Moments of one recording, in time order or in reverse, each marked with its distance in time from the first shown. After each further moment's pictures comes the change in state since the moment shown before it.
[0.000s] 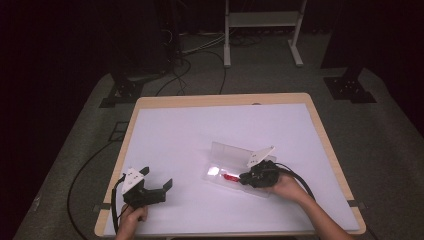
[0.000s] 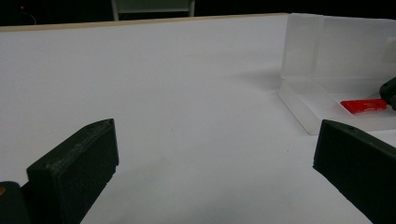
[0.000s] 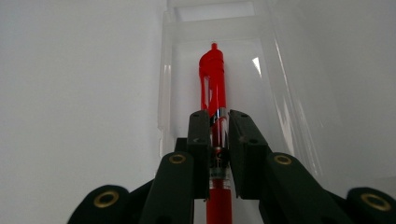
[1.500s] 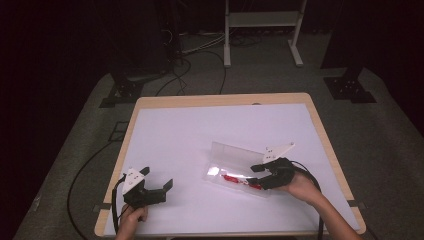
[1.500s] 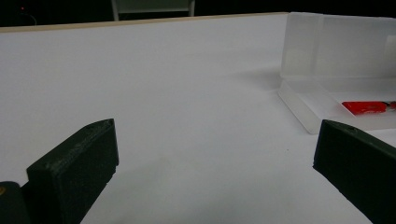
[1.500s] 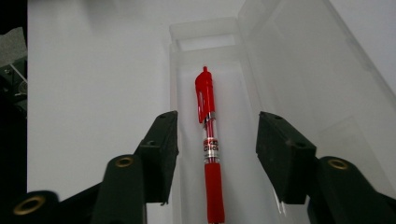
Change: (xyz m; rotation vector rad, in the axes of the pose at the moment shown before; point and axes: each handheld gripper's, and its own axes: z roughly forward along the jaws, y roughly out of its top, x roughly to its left) left arm -0.001 0.000 0.000 0.005 0.001 0.009; right arm 0.004 -0.004 -0.050 -0.096 -0.031 0.036
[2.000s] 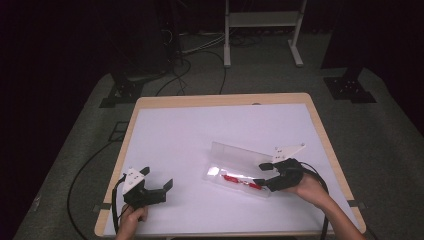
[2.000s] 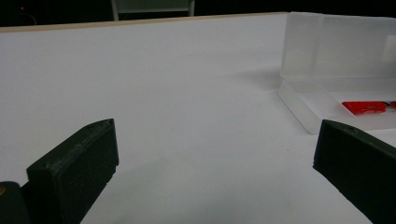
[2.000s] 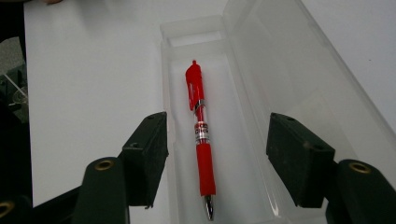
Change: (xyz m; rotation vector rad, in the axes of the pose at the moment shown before) left arm 0.000 0.000 0.000 0.001 -0.001 0.000; right arm -0.002 -0.012 -0.018 -0.023 -0.027 0.033
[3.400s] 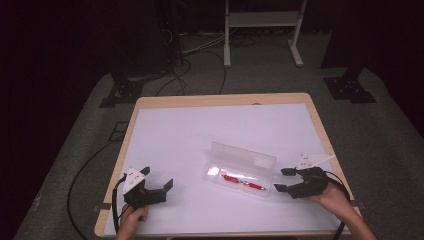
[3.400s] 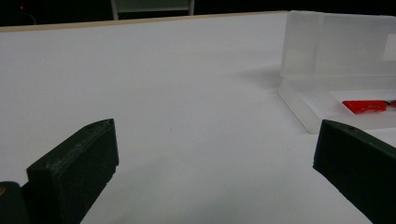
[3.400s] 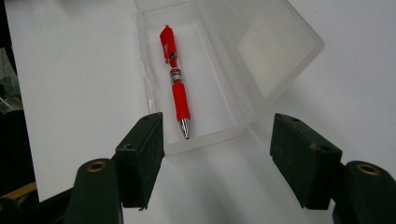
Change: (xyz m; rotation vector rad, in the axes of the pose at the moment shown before) left arm 0.000 0.000 0.001 0.004 0.000 0.003; right arm -0.007 -0.049 -0.041 -0.026 -0.072 0.081
